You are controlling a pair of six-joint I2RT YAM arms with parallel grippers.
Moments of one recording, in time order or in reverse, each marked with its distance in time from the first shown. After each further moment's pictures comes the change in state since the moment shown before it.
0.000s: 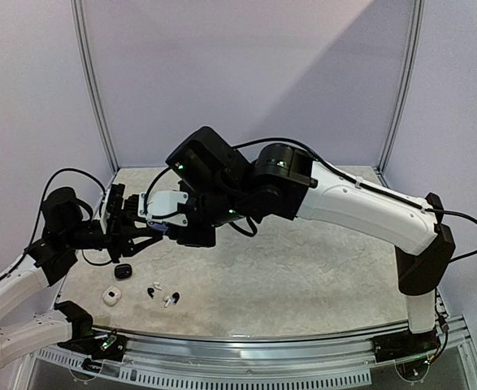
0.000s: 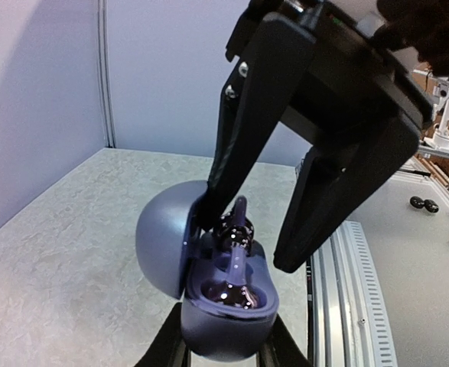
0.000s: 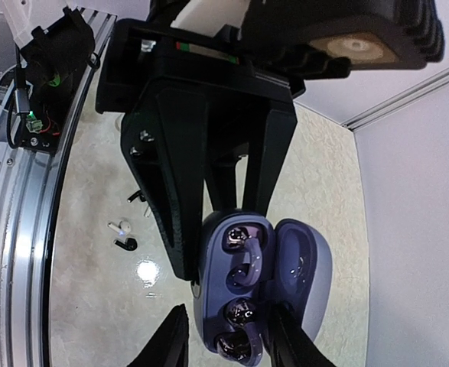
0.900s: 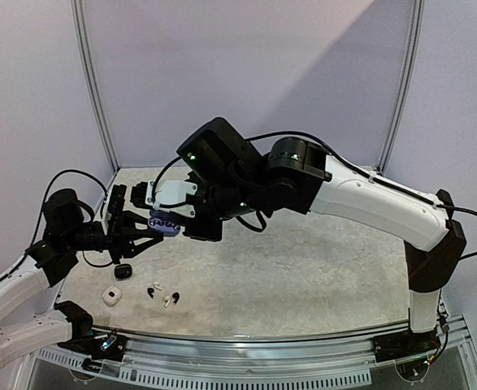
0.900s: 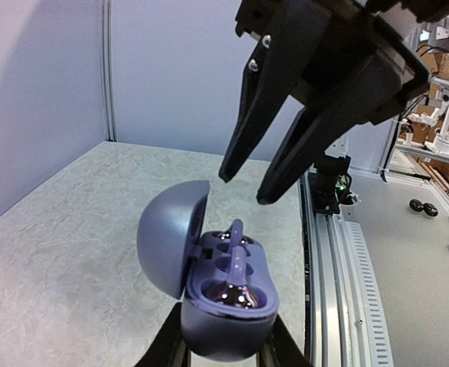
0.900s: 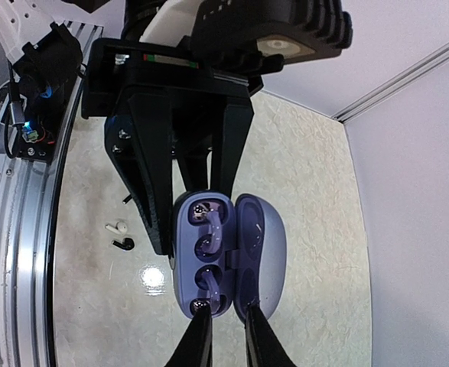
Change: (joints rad) left arm -0.001 0.000 -0.016 0.005 -0.014 -0.033; right arm -0.013 -0.060 -0.059 0.027 0.006 0.052
